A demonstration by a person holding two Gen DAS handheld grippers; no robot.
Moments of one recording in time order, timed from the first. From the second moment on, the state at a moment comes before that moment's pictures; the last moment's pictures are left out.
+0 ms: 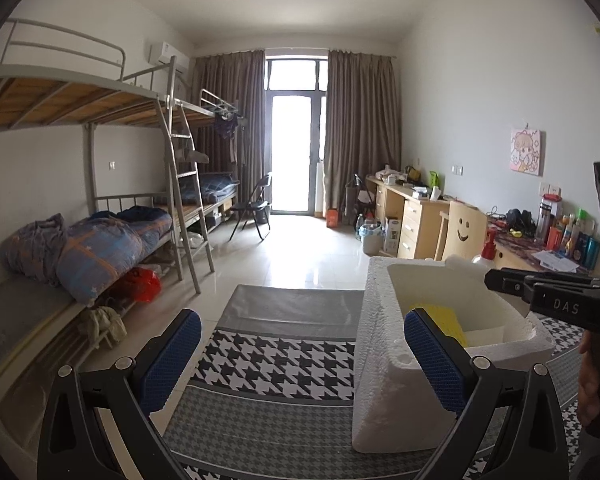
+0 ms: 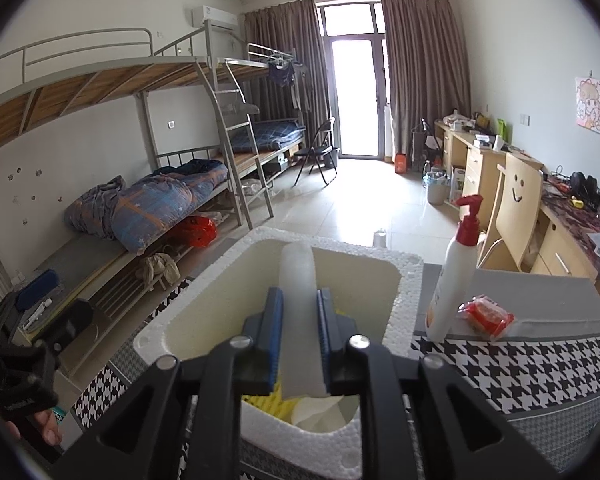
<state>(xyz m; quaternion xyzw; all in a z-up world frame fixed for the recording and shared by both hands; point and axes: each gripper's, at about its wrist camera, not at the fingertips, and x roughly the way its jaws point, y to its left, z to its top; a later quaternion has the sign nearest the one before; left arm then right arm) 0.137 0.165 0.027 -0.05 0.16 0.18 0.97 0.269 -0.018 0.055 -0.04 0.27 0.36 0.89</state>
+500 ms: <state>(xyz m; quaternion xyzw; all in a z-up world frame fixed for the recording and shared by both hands) 0.135 0.155 0.030 -0.05 0.16 0.17 0.97 0.257 -0.027 0.058 -0.04 0.26 0.35 0.90</state>
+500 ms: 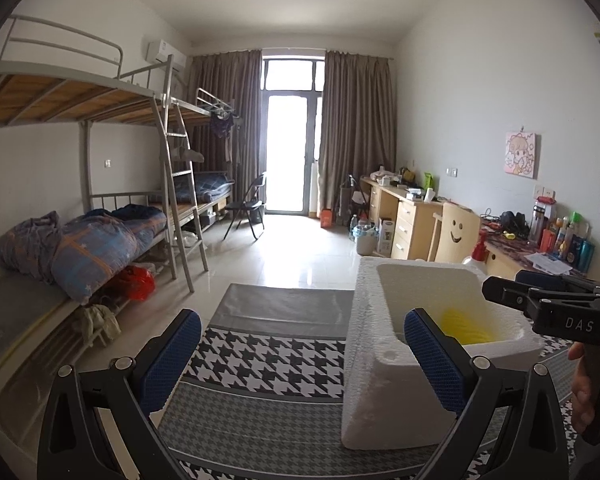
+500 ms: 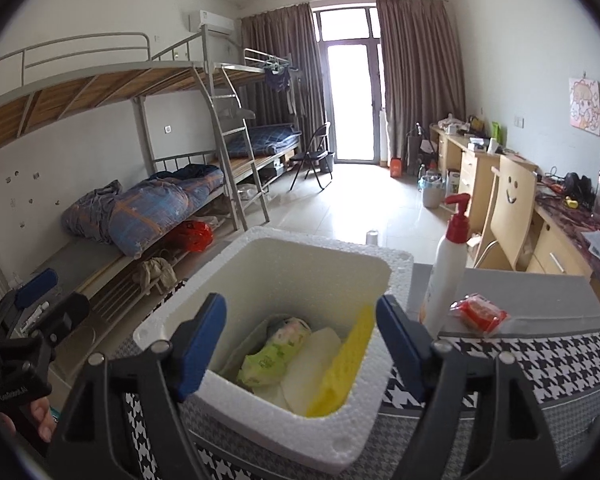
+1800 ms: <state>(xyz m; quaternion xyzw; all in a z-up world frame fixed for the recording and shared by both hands) 0.050 0.065 0.037 -0.03 0.12 0.12 0.99 0.140 -0.128 0.063 -0.02 0.16 0.33 0.93</state>
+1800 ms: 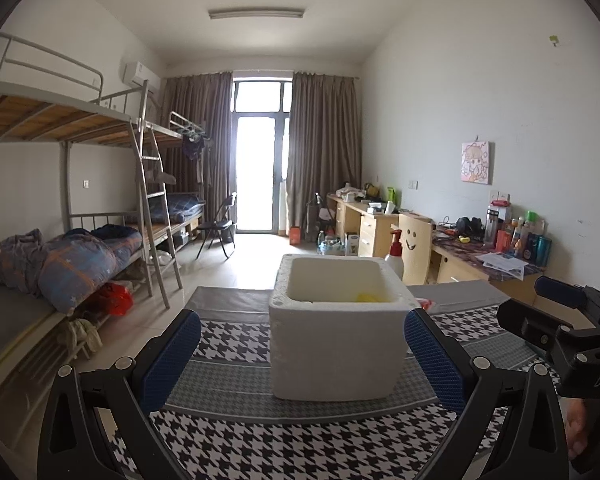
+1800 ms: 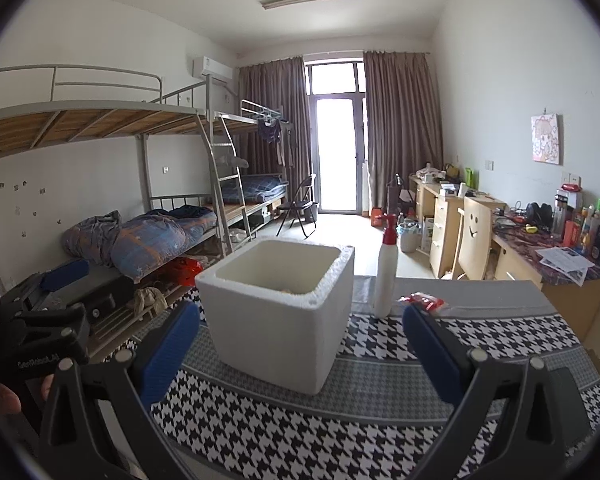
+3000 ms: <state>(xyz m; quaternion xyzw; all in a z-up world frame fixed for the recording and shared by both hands) -0.008 0.038 0.002 -0.03 0.08 0.12 0.99 0.071 -0.179 0.011 -0.01 0.13 0.30 0.95</state>
